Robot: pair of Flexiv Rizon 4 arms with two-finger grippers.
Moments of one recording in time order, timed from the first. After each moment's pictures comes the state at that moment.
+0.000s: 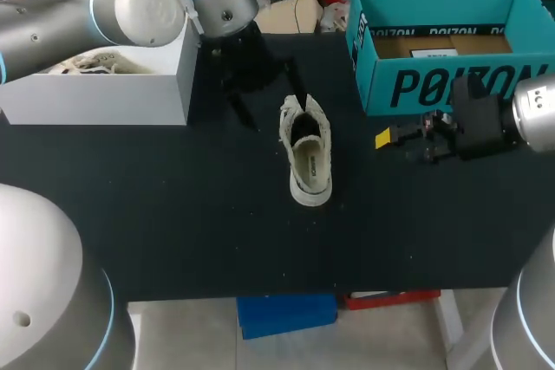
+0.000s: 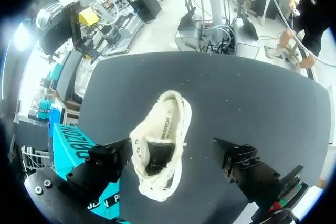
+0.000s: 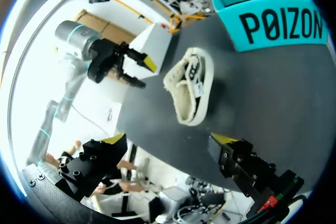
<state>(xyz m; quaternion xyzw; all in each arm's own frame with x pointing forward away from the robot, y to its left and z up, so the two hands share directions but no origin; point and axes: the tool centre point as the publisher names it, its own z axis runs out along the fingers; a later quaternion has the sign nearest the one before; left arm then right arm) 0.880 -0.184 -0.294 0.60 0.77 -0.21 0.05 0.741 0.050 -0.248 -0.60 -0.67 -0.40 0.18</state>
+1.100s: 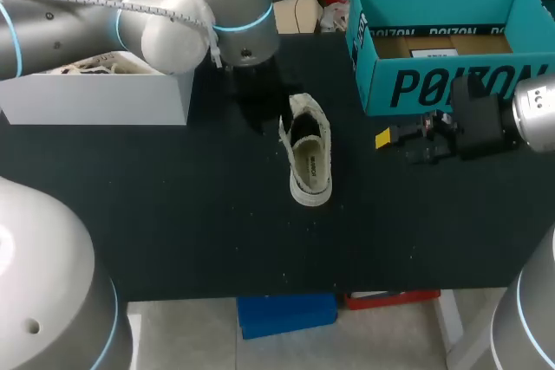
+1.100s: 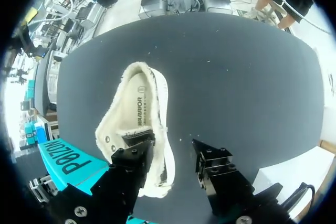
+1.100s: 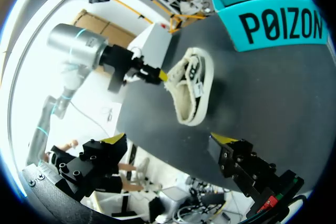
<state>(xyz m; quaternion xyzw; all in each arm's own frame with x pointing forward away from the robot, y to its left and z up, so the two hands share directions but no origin) 0.901 -0.177 -0.345 0.70 0.71 -0.06 0.07 0.741 0.050 -0.248 -0.60 -0.67 -0.40 0.18</state>
